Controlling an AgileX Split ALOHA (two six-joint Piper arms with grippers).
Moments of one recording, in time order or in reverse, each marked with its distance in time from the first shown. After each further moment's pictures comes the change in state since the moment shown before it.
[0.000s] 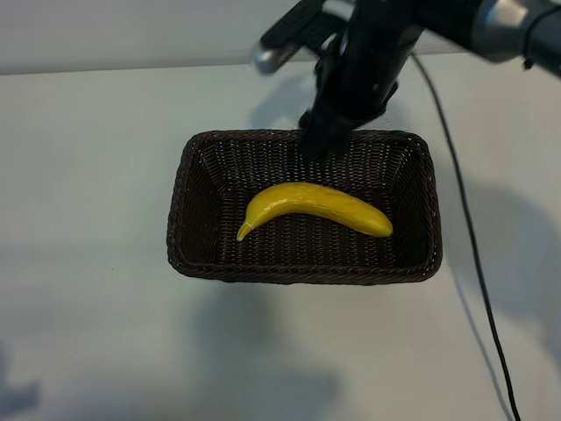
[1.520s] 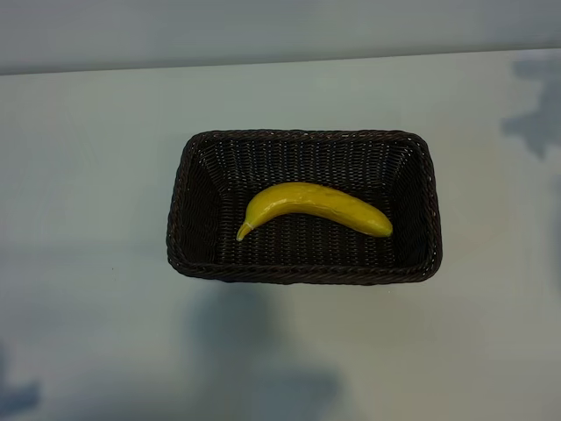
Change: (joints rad) left arm 0.000 0.000 0.000 0.000 0.000 0.000; right arm -0.690 -0.287 0.333 -0.011 0.143 0.219
